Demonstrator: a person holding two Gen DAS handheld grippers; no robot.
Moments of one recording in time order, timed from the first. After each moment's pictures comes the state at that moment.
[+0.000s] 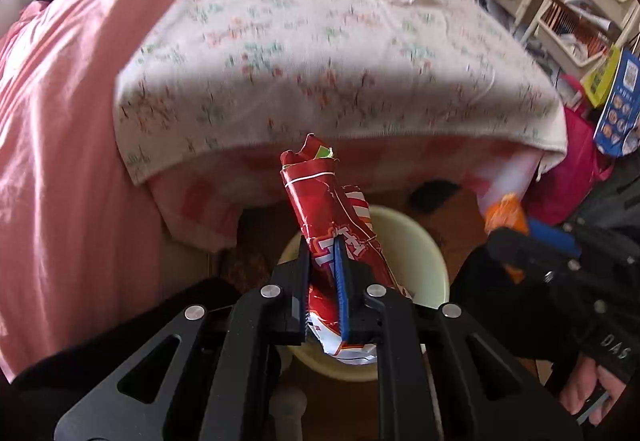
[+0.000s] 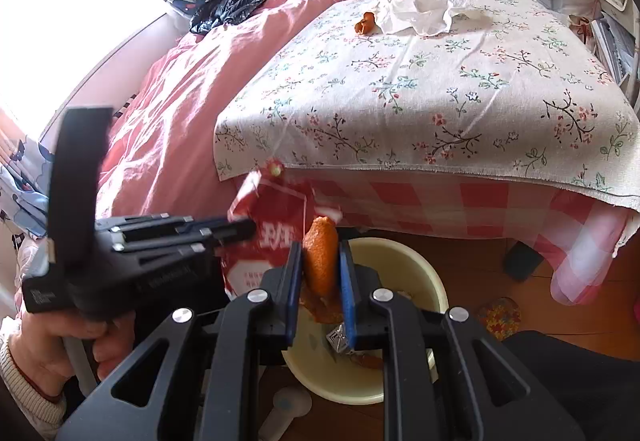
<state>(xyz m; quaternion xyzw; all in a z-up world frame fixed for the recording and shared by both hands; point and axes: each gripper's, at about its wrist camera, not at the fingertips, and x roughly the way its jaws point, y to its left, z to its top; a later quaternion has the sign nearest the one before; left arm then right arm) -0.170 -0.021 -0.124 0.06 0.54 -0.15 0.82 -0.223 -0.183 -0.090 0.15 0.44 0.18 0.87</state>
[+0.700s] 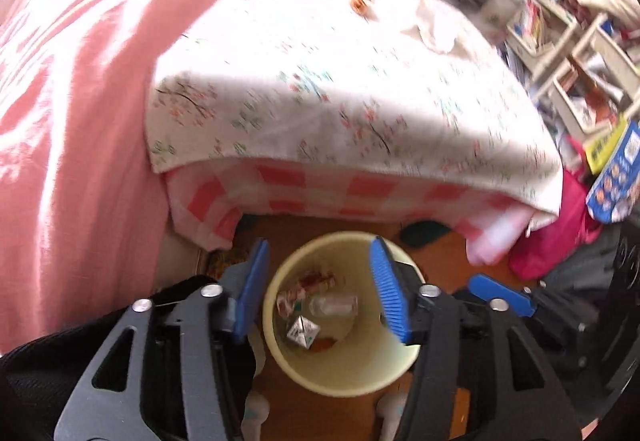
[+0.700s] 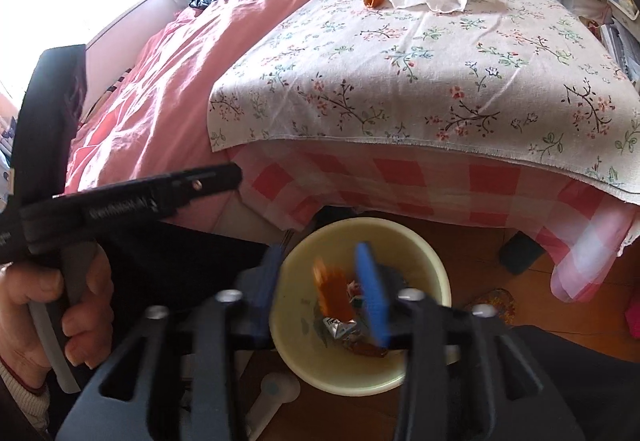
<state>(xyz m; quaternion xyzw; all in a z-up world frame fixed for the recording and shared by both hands) -0.162 0.013 -0.104 -0.05 0.51 -0.11 0.85 -0.219 -0.168 -0.104 0.12 0.47 0.18 0.86</state>
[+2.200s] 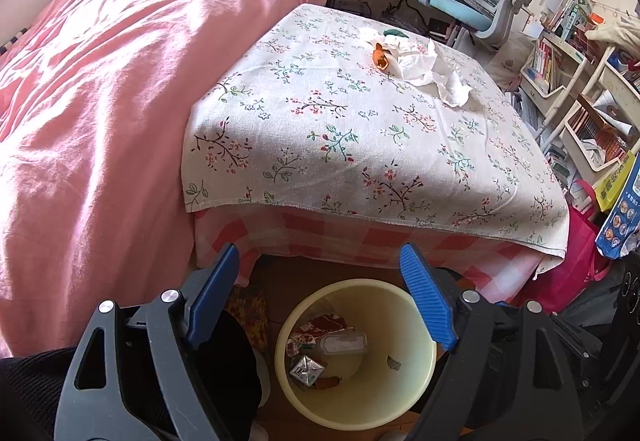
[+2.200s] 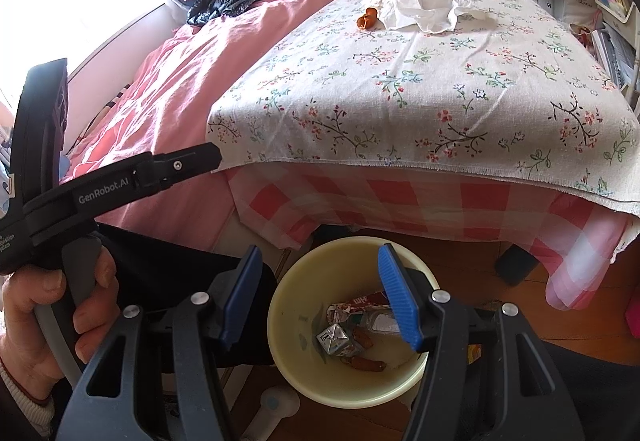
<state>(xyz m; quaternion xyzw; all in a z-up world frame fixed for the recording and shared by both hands) -0.162 0.023 -0.084 -0.06 0.45 -0.08 0.89 -0.219 -0.176 -0.094 0.13 0.44 0.17 0.87</state>
